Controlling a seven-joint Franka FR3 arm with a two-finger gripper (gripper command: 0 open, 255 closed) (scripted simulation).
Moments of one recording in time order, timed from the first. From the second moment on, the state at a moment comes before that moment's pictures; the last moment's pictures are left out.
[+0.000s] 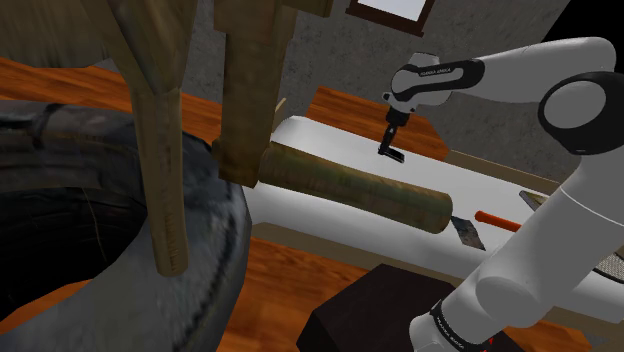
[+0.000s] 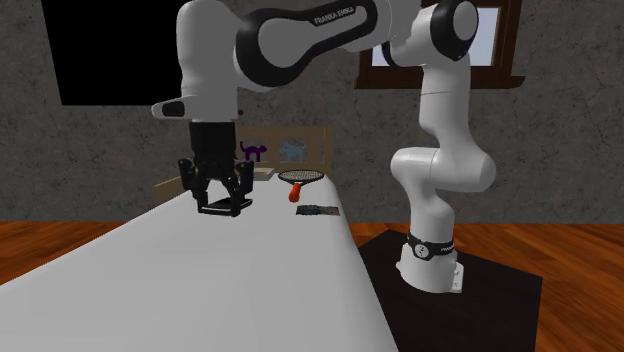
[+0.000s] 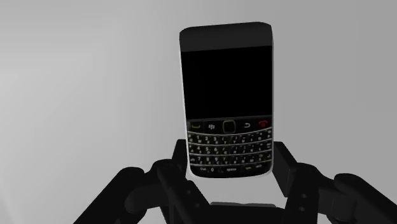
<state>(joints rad) 0.01 0.03 -0.40 -1.98 0.00 2.01 -0.91</state>
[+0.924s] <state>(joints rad) -0.16 0.03 -0.57 -1.98 0.00 2.02 -1.25</state>
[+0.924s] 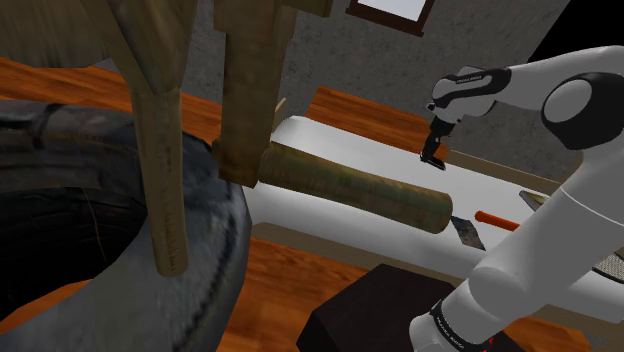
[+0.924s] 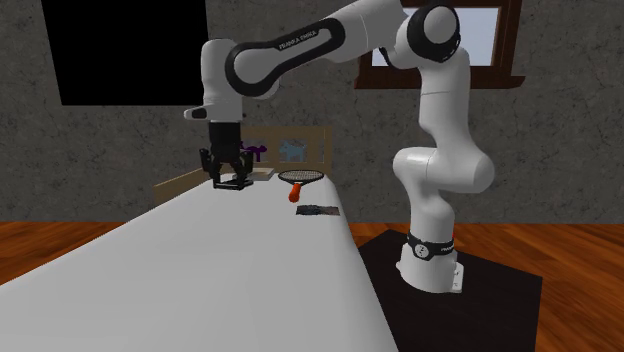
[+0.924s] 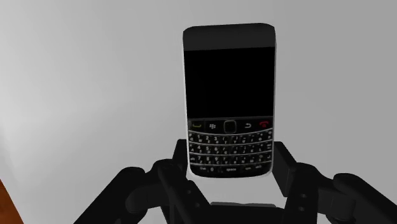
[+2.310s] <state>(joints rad) -0.47 0.33 -0.70 -1.71 0.22 1.98 -1.76</state>
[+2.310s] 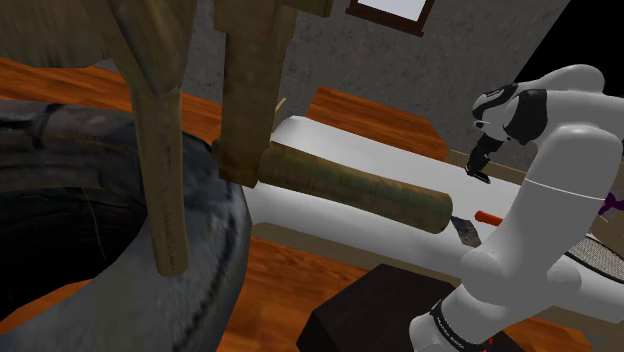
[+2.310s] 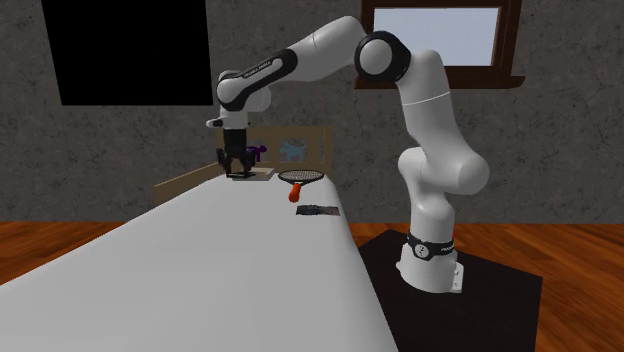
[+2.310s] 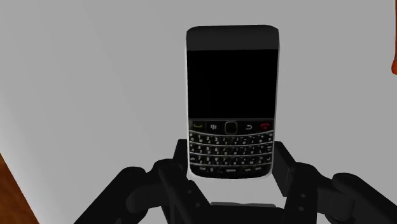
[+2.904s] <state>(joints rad) -0.48 0.38 -0.68 -1.78 0.26 2.07 -1.78</state>
